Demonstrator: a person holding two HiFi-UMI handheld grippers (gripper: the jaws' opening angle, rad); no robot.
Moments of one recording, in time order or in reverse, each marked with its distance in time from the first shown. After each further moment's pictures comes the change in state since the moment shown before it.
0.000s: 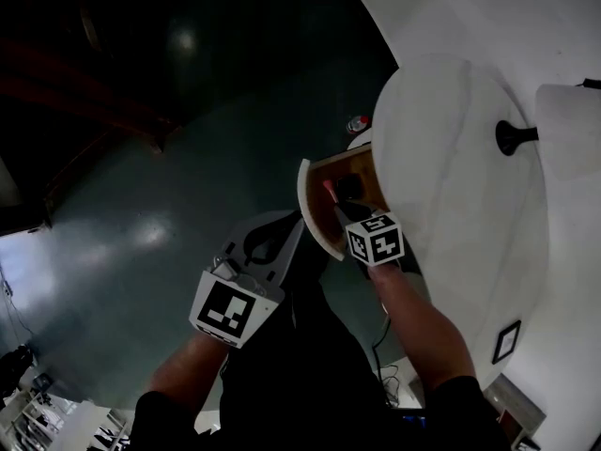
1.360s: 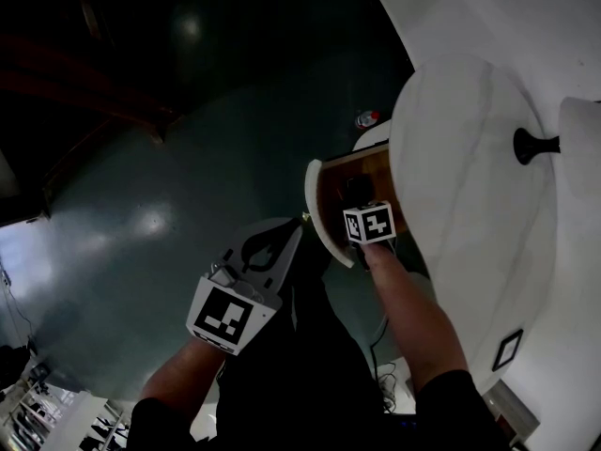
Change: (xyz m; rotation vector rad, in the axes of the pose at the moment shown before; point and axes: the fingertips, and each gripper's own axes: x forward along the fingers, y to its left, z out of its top) left arm 0.000 0.020 -0.034 -0.062 0.065 0.011; right arm 0.073 -0.038 -0.051 0.096 0.231 -0.065
